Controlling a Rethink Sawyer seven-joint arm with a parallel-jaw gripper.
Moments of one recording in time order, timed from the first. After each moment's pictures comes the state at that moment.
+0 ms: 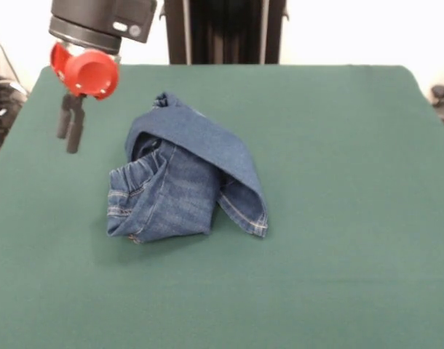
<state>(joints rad) -0.36 -0.58 -0.11 1.72 0.22 -0.07 2.25</state>
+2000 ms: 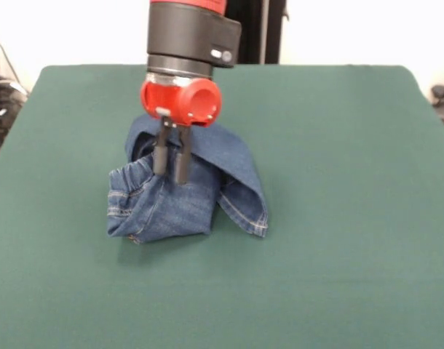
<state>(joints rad) -0.40 -0.56 0.11 1.81 0.12 -0.24 2.25</state>
